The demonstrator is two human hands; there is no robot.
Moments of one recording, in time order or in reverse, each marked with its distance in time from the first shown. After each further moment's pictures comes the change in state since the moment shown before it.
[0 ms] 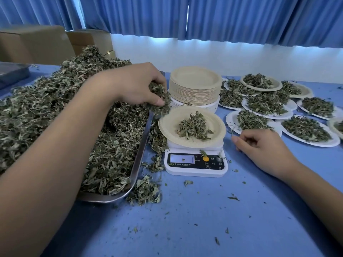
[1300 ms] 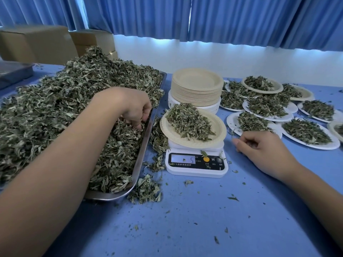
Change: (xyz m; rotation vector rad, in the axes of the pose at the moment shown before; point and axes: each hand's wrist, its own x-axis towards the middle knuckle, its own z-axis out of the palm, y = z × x) left_hand 0.006 -0.020 0.032 0.111 -0.389 -0.350; right_hand -0.002 -0.002 -0.003 0.021 -0.021 0.005
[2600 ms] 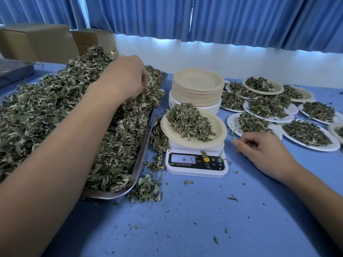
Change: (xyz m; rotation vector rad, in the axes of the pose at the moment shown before) left_hand -0.021 0.007 -0.024 -0.134 0.689 -0.066; right_hand 0.002 0.003 0.001 -0.001 -0.011 -0.011
